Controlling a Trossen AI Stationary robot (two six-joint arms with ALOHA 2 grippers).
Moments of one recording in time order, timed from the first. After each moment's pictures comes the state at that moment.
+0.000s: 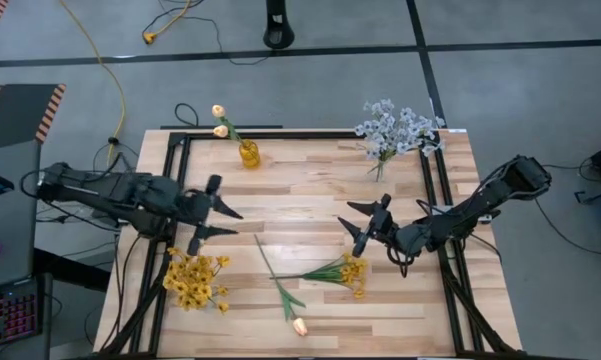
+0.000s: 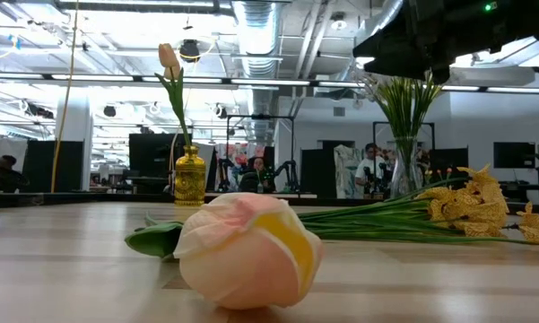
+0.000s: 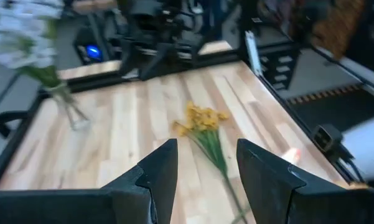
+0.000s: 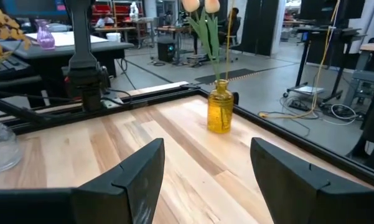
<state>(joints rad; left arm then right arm) -0.22 0.82 0.92 -0.46 -0.05 0.06 0.44 1.28 0.46 0.71 0.99 0.13</state>
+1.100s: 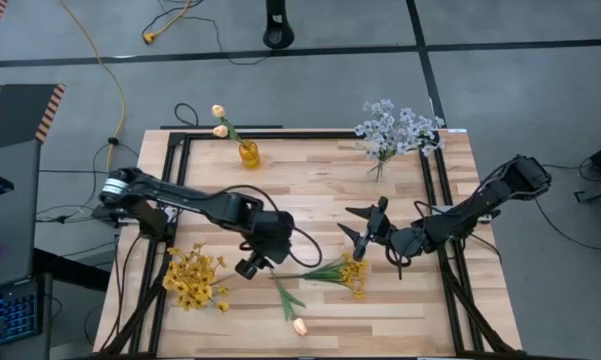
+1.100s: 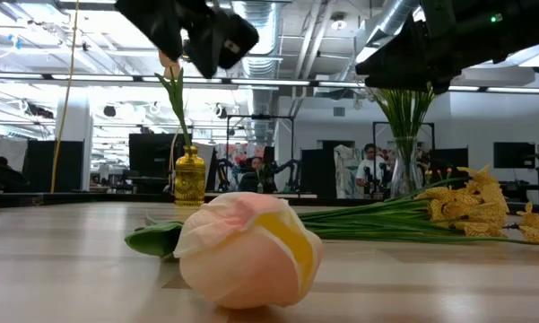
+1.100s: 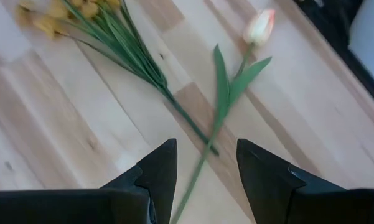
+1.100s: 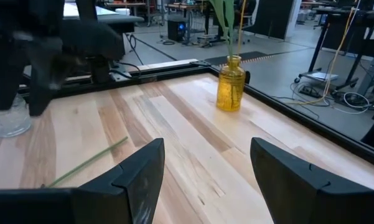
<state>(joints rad) -0.16 1.66 1.36 -0.82 0.28 0.38 0.44 1.28 0.46 0.57 0.93 0.21</state>
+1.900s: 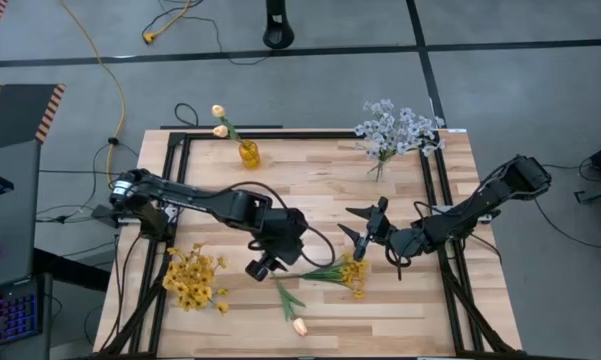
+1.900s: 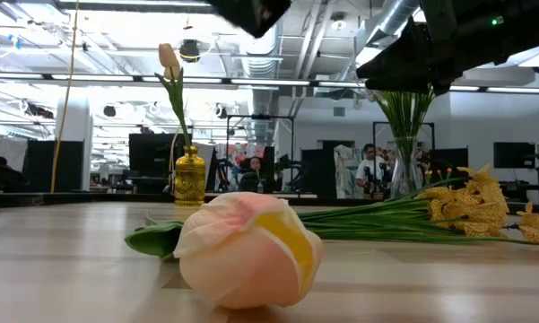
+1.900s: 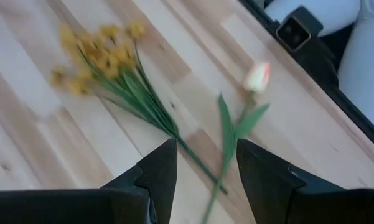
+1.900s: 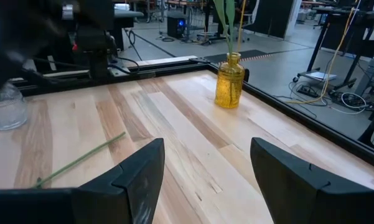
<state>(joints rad) -0.17 1.75 1.56 -0.85 0.31 0.39 0.44 1.28 0.46 0.55 0.93 0.21</state>
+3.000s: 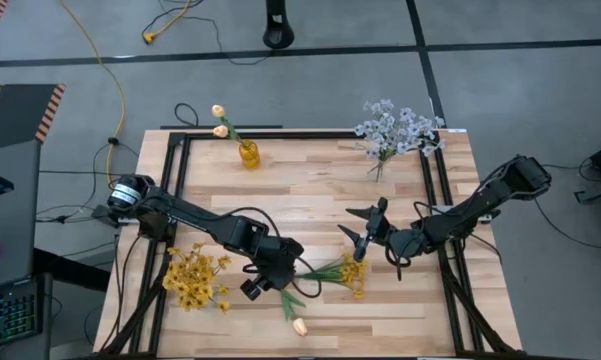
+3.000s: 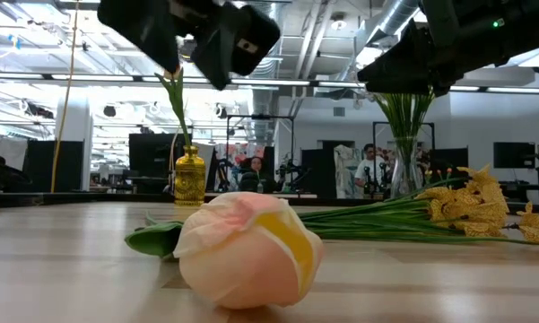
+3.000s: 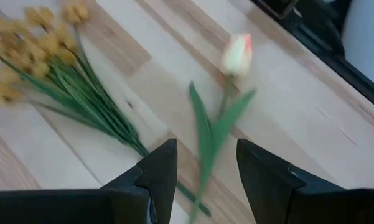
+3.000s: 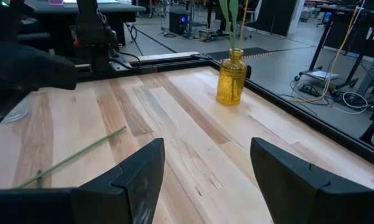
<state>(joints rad) -0.28 1.75 1.30 -0.58 0.27 0.40 0.44 1.28 0.46 0.53 0.92 0.21</state>
